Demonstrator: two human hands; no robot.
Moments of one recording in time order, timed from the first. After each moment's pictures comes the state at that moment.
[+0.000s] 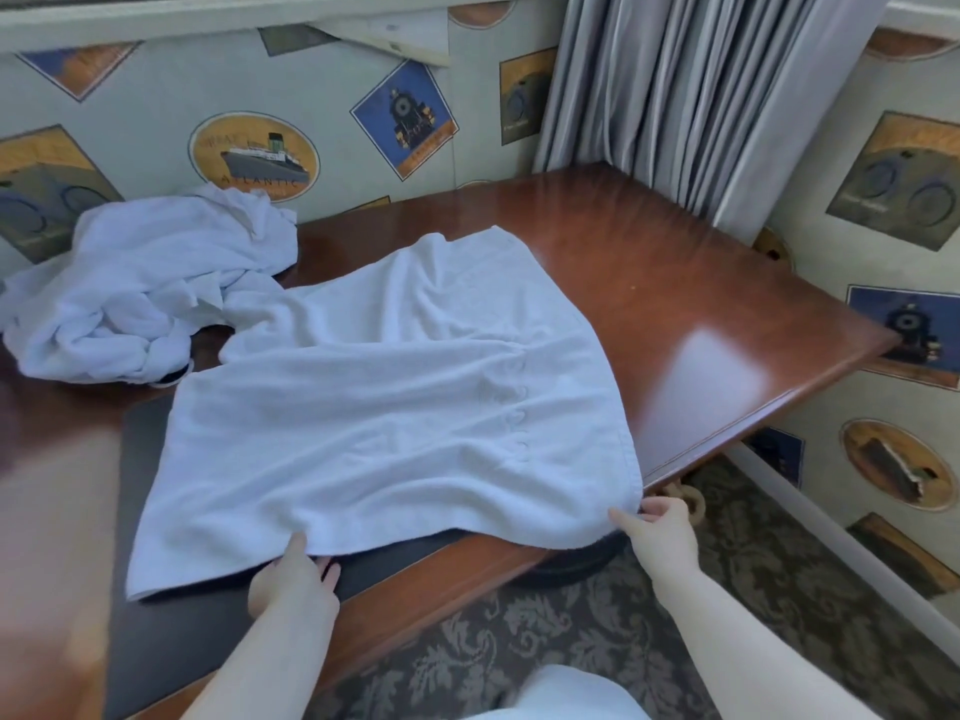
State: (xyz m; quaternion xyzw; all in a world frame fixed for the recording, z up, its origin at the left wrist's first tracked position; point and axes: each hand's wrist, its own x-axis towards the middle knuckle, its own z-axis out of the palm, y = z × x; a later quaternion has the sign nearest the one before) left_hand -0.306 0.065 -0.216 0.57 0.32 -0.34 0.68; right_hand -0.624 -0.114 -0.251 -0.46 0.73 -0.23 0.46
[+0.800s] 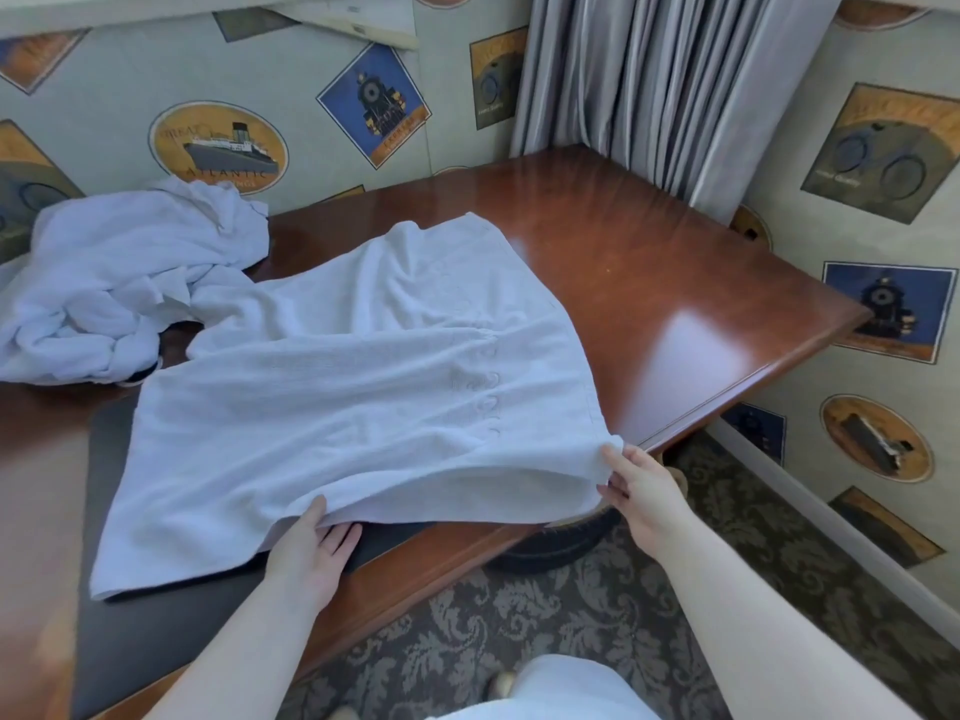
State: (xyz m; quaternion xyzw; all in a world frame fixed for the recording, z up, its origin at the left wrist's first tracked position) left_hand -0.335 0.045 -0.209 0.56 0.19 -0.44 0.67; right_hand -0.639 -0.142 -0.227 -0.35 0.57 -0.32 0.67
